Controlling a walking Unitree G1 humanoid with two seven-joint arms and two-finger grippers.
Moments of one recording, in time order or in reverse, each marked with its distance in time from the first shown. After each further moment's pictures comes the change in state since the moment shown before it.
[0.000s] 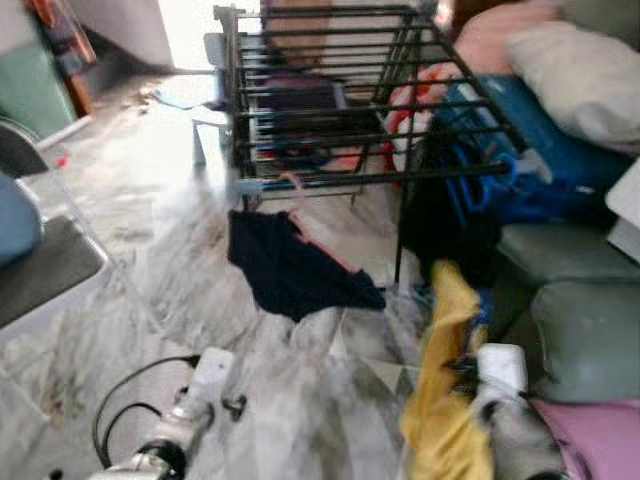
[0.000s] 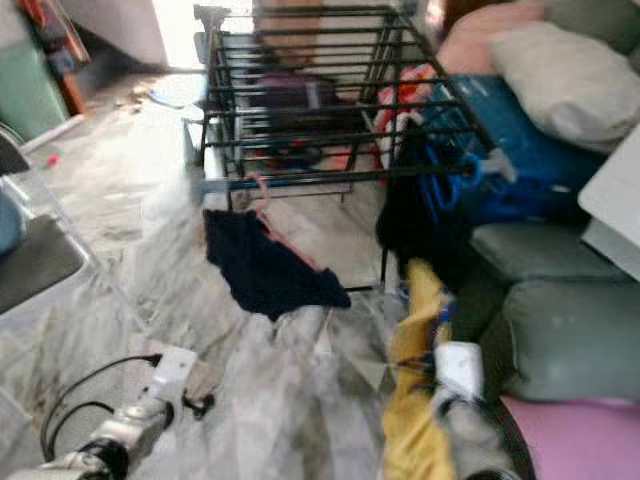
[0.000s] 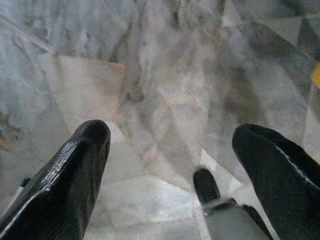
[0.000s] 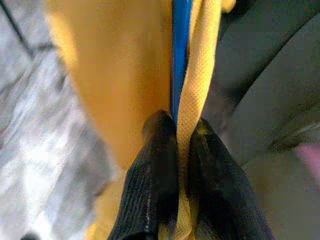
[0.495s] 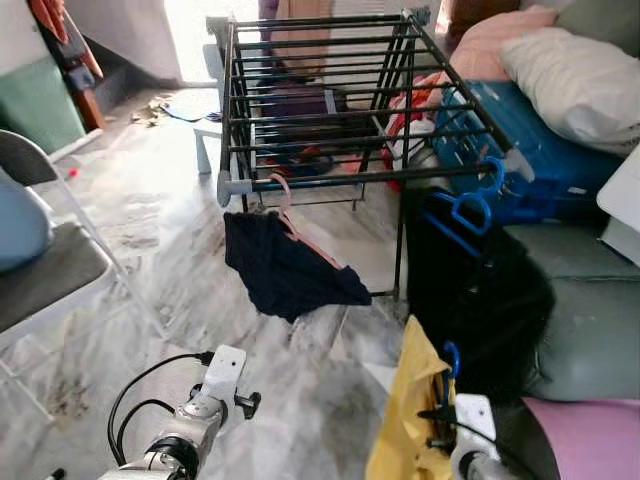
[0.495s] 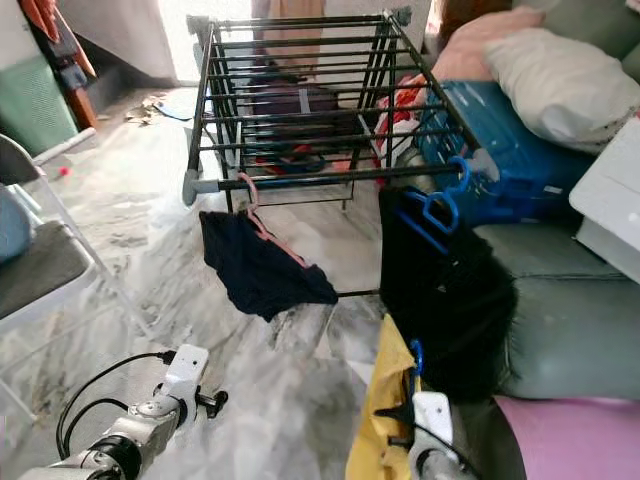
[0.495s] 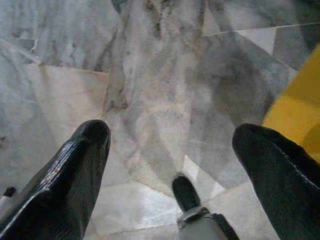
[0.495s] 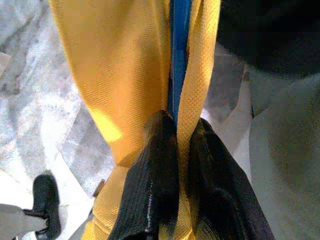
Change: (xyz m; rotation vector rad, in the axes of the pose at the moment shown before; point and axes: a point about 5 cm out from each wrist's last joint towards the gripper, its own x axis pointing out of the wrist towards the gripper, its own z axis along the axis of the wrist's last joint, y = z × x) left arm 0.002 -0.012 0.007 -0.003 -0.021 -0.051; right arm -0.014 0.017 -0.044 0.003 0.143 0.035
